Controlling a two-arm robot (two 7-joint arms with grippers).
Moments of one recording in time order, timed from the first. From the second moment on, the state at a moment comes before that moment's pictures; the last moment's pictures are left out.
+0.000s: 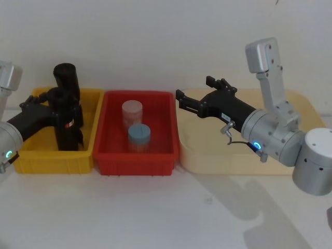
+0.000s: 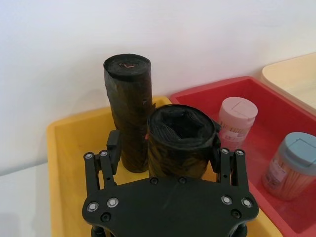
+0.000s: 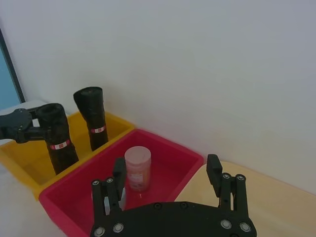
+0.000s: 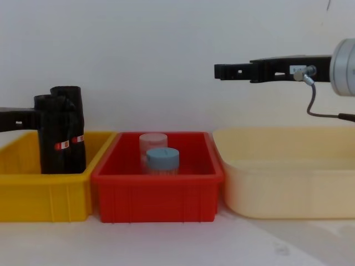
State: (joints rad) left arm -0.44 0.43 0.26 -1.35 -0.47 0.19 -0.31; right arm 0.45 0.31 -0.39 -1.58 0.36 0.32 0.30
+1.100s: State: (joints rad) left arm -0.49 0.42 0.29 -1.30 -0.44 0.19 -0.31; right arm 0.50 0.29 -0.47 -1.53 0.44 0.41 0.40
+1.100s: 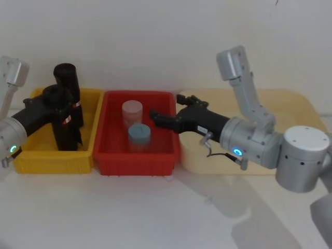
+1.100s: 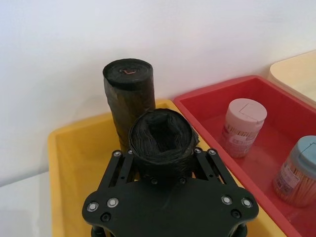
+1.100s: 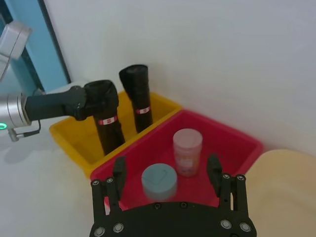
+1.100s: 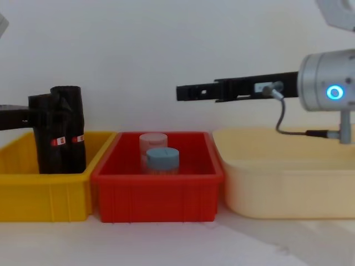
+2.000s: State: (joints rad) left arm -0.49 0.42 0.29 -1.30 -0.43 0.19 -0.31; right arm 0.62 0.20 -0.58 -1.31 0.41 0.42 0.42
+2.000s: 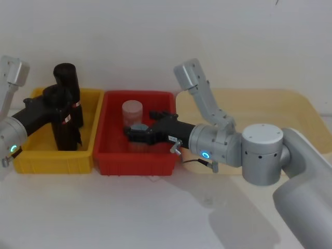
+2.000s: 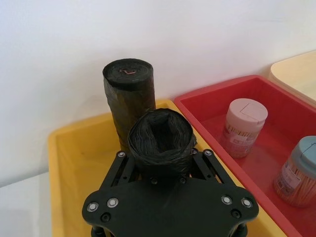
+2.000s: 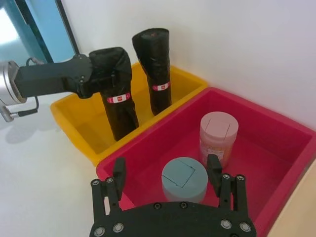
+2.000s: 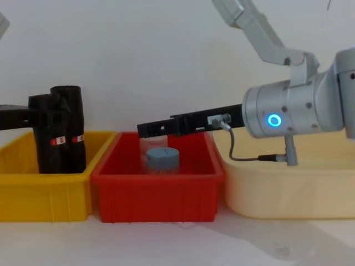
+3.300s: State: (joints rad) left arm -0.49 0.42 0.29 -1.30 -0.43 0.19 -0.31; right arm 0.68 0.15 -0.63 -1.13 0.31 0.36 0.42
